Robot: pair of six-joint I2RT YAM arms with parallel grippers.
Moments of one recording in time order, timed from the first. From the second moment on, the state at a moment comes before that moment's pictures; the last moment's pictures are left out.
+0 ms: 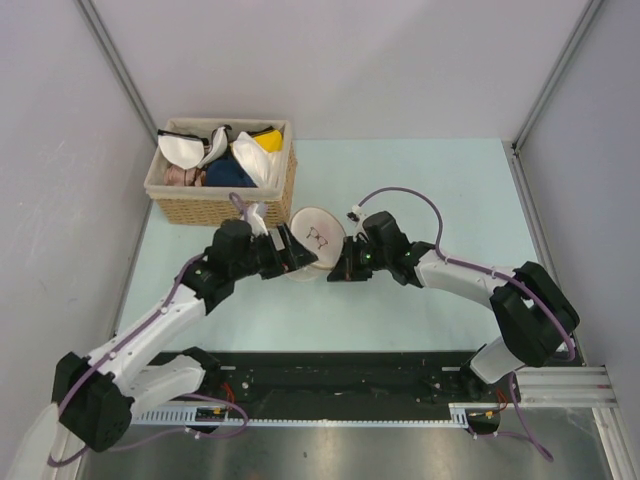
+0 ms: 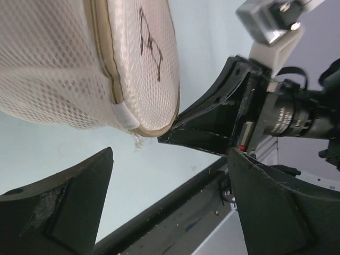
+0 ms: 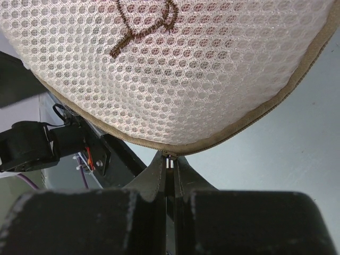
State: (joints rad) left arm -0.51 0.98 0.71 -0.24 0.26 -0.79; right arm 0.72 1.54 0.88 -0.04 -0.41 0.70
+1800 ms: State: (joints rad) left arm -0.62 1.37 1.09 -0.36 0.40 -0.68; right arm 0.69 1.09 0.65 -0.24 -0.04 0.73
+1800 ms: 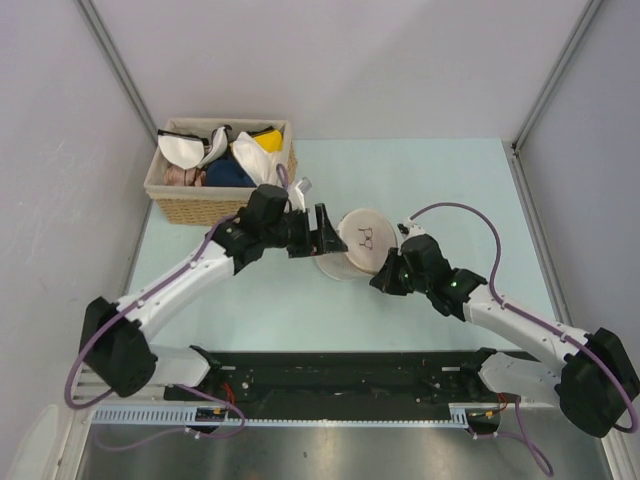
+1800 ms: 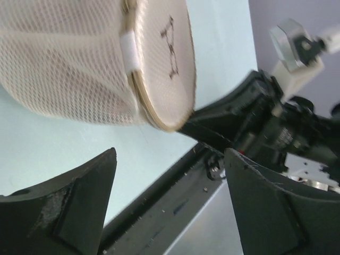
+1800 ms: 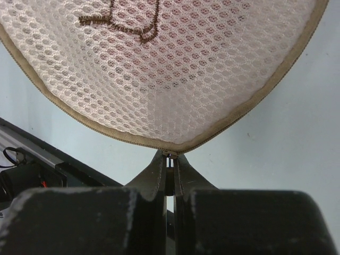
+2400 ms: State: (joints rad) left arm -0.78 1.31 0.85 -0.08 0.27 -0.99; right arm 0.69 1.11 0.63 -0.21 -0.07 0.81
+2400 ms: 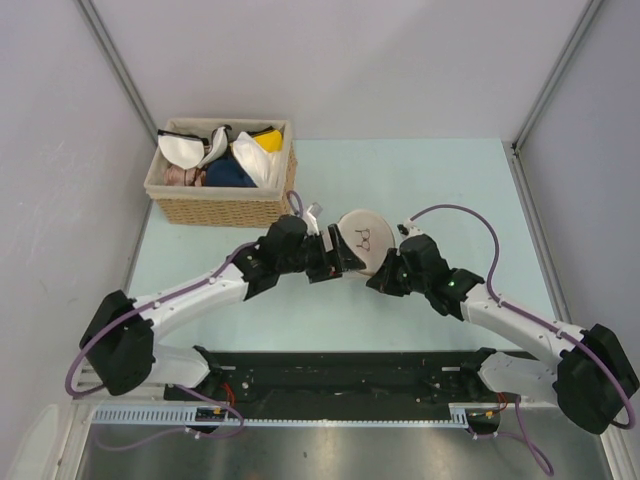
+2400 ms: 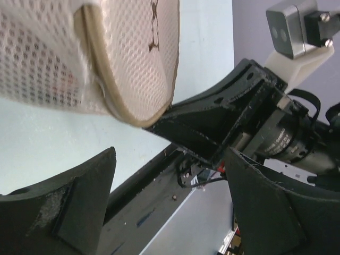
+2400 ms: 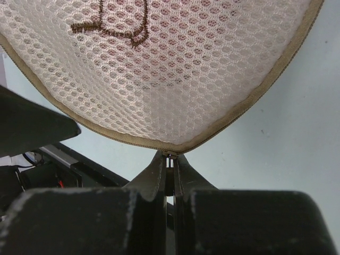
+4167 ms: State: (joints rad) left arm -0.58 1.55 1.21 -0.29 0.51 -0.58; right arm 0.44 1.00 0.62 -0.15 -0.23 0.84
